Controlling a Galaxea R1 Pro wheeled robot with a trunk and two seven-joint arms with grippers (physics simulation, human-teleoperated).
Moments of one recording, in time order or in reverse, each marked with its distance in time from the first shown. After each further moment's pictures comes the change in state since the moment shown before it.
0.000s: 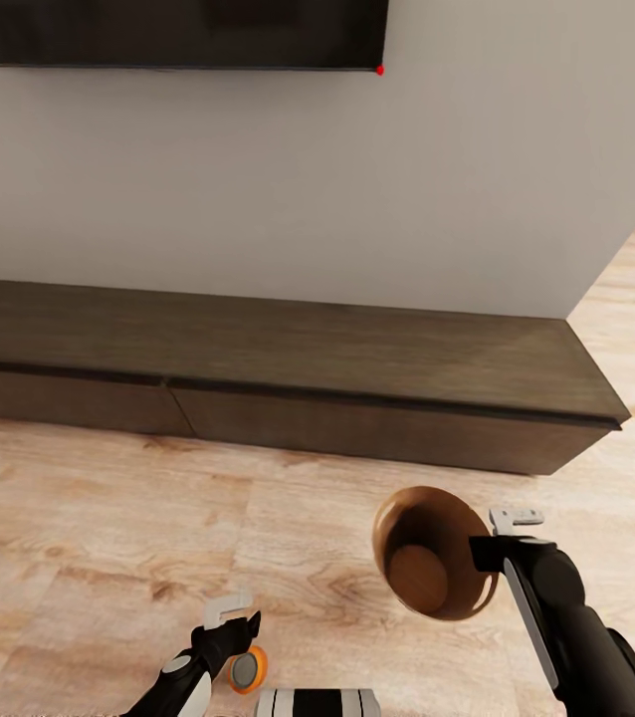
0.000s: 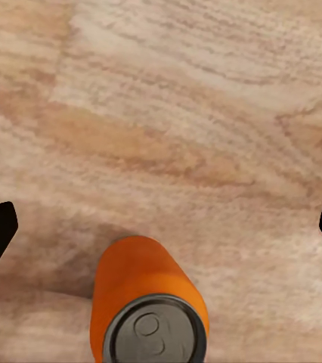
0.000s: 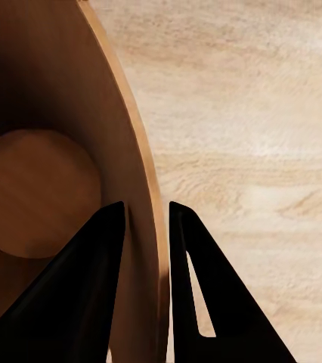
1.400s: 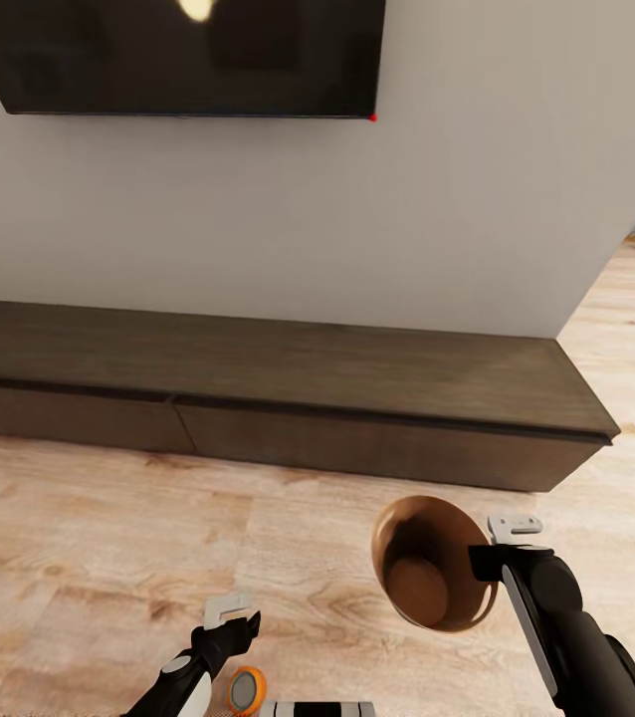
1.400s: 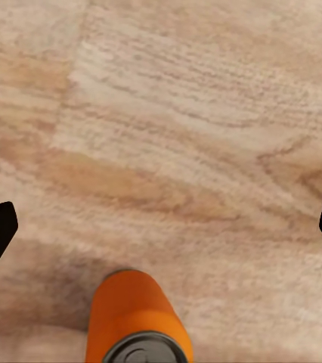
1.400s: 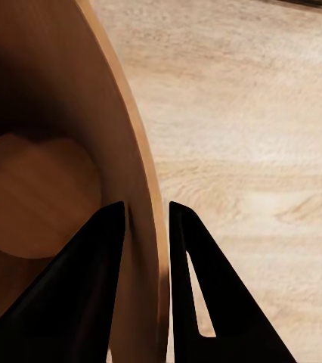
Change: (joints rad) left arm 0.000 0.000 0.000 0.000 0.000 0.000 0.001; right arm 0.013 0.004 0.001 0.026 -0.002 0.000 0.000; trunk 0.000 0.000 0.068
